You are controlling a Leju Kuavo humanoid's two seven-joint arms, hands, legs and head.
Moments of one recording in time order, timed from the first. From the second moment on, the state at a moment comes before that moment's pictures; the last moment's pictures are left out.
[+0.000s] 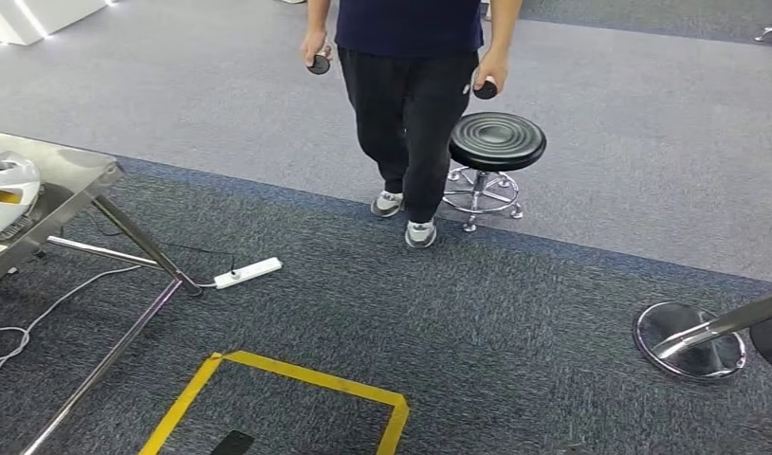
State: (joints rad) left arm -0.05 -0.10 0.03 -0.19 -0.38 0.34 0.24; right arm -0.07 0.16 -1.09 -0.19 1.18 0.08 -0.02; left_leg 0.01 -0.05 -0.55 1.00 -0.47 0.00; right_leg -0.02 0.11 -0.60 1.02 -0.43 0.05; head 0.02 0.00
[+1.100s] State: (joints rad) left arm -0.03 -0.08 0.23 -0.19 -0.20 0.34 0.29; right arm -0.07 0.16 -1.07 -0.19 1.23 0.08 0.01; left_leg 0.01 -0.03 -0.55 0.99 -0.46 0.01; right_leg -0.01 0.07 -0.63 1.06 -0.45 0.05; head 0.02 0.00
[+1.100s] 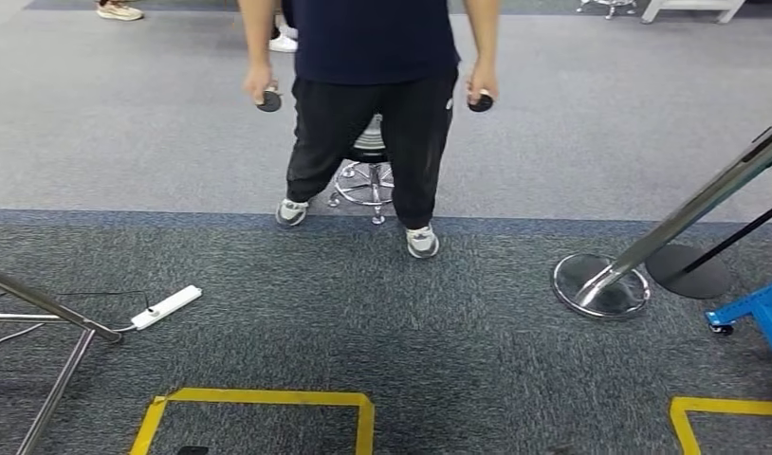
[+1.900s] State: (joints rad) left arm -0.11 -0.05 0.20 -0.19 -0.32 0.32 0.17; right arm -0.13 0.15 -1.09 -0.19 1.15 0.03 -0.01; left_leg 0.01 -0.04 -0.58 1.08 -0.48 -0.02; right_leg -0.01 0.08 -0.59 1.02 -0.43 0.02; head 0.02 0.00
